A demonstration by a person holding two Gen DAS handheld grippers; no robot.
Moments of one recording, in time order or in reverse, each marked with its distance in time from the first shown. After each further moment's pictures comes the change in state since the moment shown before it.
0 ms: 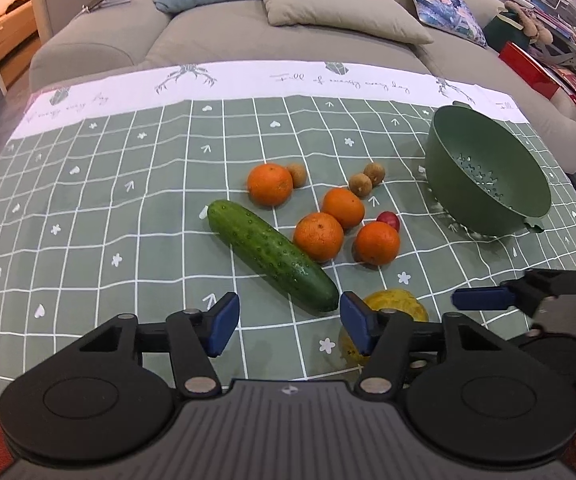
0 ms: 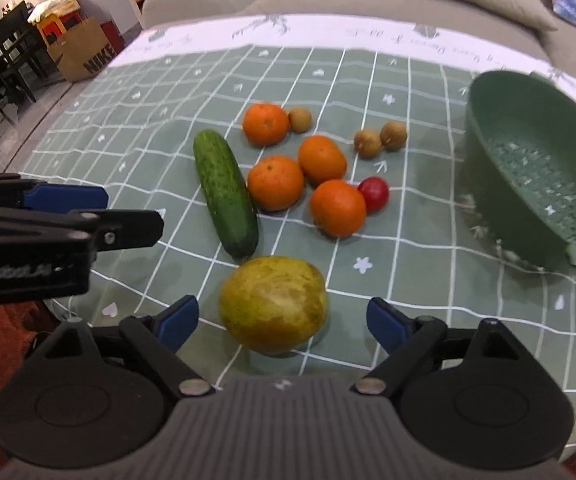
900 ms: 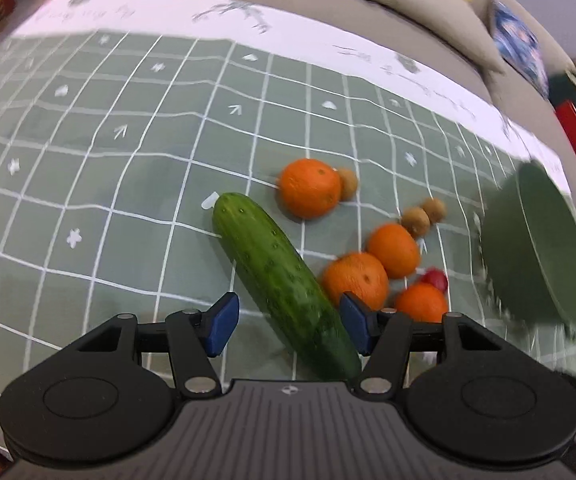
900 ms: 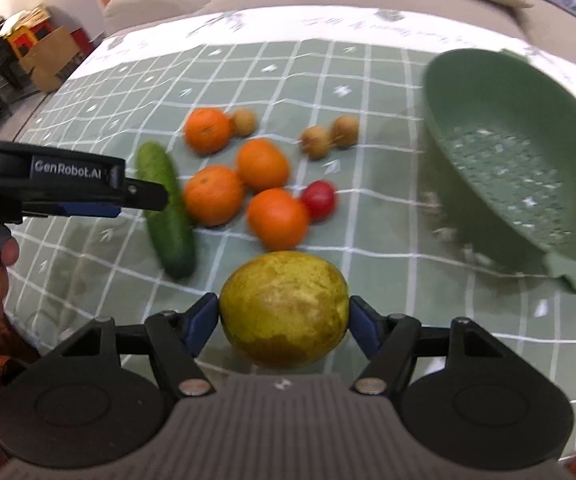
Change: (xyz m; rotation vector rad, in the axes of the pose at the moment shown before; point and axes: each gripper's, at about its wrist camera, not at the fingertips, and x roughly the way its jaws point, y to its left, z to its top) left arm 0.084 0.045 0.039 -0.329 0.110 -0.061; right arm 0.013 -0.038 0.018 0.072 0.004 -0.051
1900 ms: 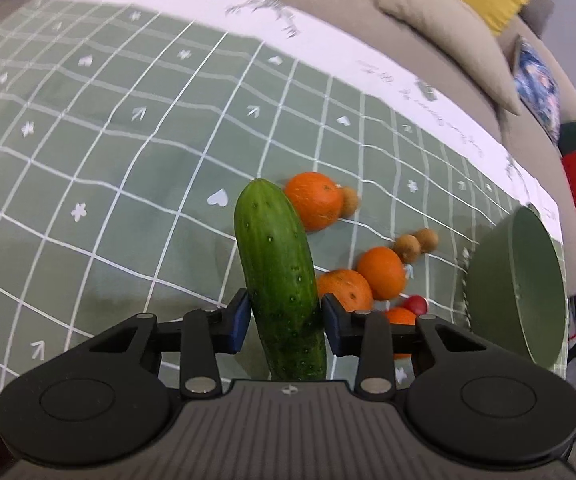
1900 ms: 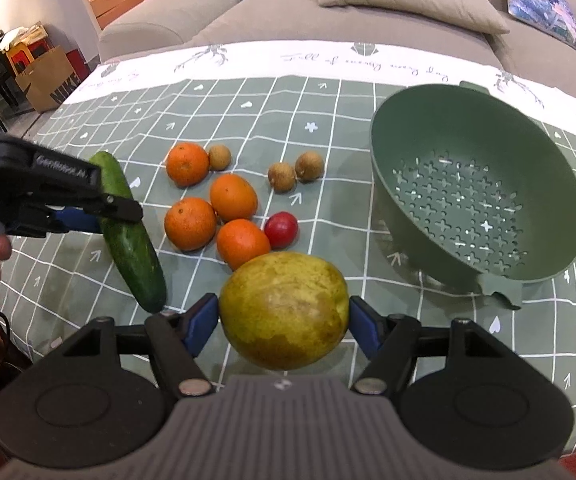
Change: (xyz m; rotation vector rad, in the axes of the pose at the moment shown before) left arm -0.017 0.000 0.000 -0.113 -0.012 -0.027; right arm -0.031 -0.017 -0.005 -0.011 -0.091 -0.028
